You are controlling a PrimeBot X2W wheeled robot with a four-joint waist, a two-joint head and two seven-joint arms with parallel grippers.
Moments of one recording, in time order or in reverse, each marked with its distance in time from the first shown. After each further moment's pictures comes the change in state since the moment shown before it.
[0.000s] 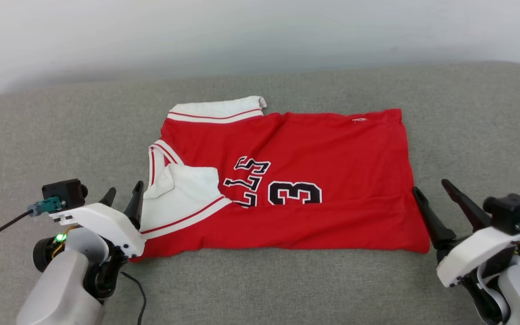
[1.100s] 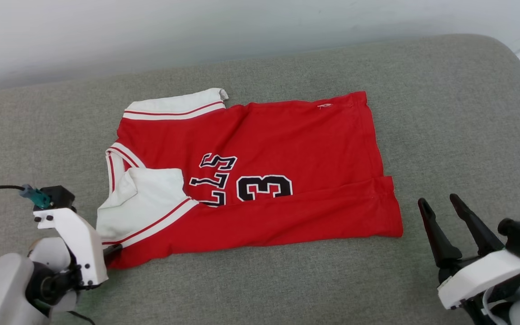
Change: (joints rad) left arm 0.090 0.262 -0.091 -0.232 -0.139 0.019 0.724; right arm 0.267 0.151 -0.275 -0.389 -0.139 0.000 0.136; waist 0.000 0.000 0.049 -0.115
